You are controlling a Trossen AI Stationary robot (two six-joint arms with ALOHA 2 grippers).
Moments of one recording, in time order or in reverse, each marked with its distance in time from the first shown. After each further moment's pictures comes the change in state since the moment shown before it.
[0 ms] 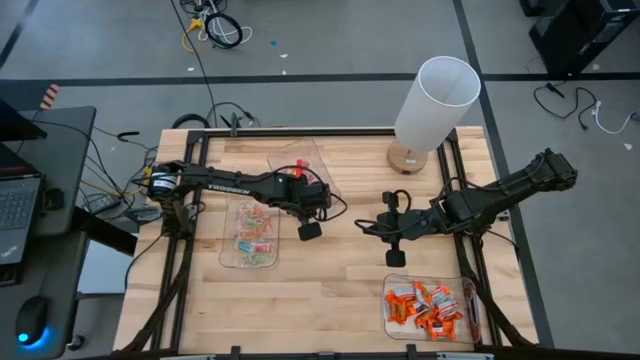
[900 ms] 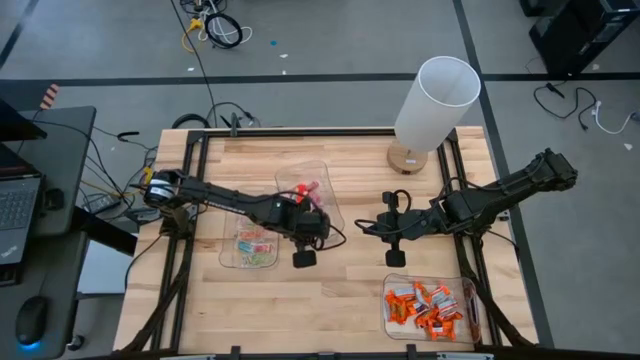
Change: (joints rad) left arm -0.168 0.000 0.001 0.000 0.065 -0.041; right arm 0.000 0.000 0.000 0.000 0.000 0.001
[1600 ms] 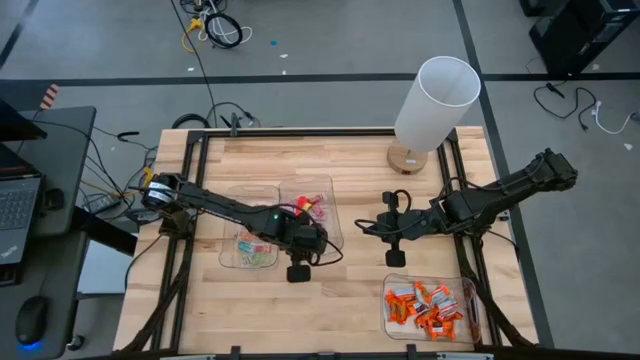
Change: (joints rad) left arm -0.078 0.000 0.000 -0.010 0.083 -0.025; right arm 0.000 0.000 0.000 0.000 0.000 0.000
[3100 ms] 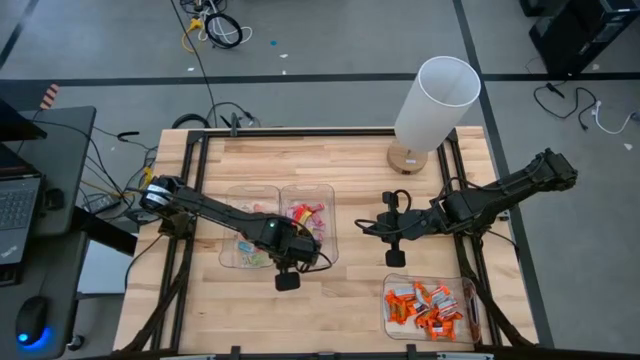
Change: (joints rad) left arm -0.065 -0.001 0.056 -0.248 0.042 -0.187; right arm 0.000 0.000 0.000 0.004 0.000 0.001
